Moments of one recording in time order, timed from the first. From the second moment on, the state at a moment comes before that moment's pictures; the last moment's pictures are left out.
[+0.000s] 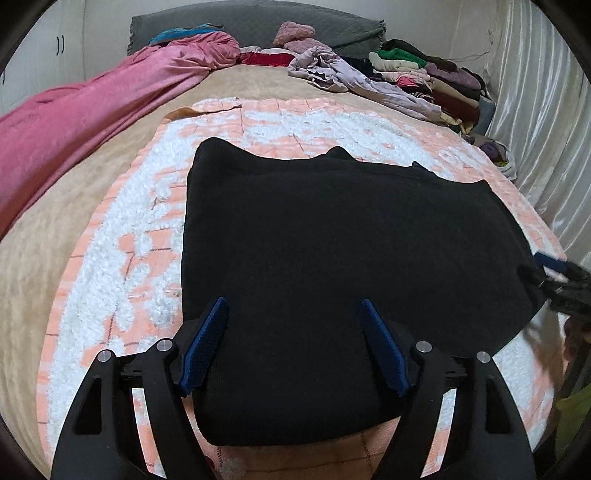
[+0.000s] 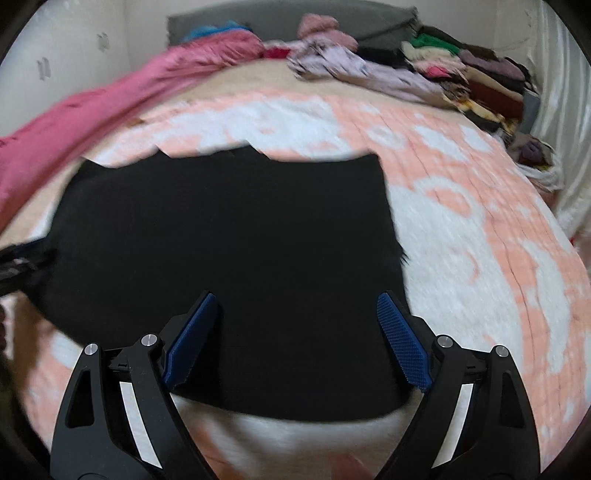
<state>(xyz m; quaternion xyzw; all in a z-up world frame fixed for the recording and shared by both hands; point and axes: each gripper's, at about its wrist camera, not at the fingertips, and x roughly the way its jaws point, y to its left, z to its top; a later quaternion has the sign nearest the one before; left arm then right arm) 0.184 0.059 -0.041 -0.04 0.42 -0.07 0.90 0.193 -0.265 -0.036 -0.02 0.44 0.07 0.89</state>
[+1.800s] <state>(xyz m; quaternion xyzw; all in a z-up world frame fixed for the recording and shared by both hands) 0.169 0.073 -0.001 -0.05 0.40 -0.08 0.91 0.119 -0.203 0.010 -0.03 0.36 0.10 0.93</state>
